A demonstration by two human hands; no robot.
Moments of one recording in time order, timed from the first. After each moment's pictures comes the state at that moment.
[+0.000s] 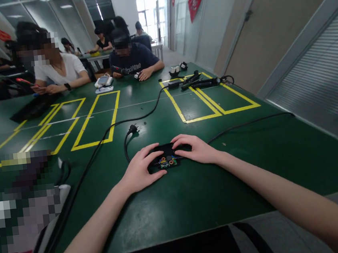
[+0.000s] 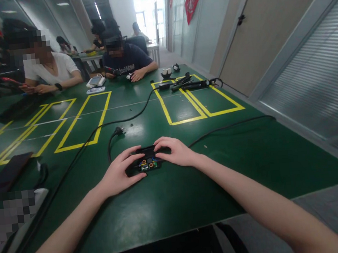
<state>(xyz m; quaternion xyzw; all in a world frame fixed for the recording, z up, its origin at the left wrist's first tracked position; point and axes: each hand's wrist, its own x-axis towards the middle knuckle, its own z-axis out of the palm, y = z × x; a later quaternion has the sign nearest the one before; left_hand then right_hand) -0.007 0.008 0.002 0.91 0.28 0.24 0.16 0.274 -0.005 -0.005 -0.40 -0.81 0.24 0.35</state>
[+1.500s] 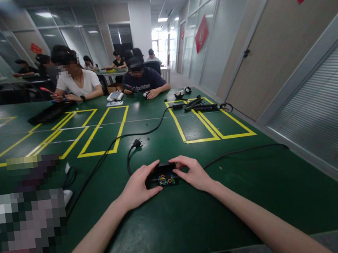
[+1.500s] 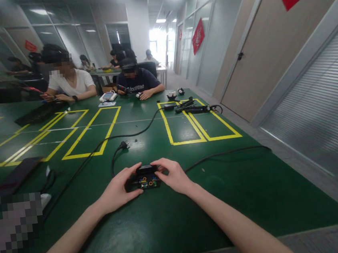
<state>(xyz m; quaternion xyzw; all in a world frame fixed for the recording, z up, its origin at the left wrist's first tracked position) -0.008 -0.002 -0.004 0.86 0.36 0.27 0.24 0.255 -0.012 -0.022 -0.43 -0.75 0.27 0.43</state>
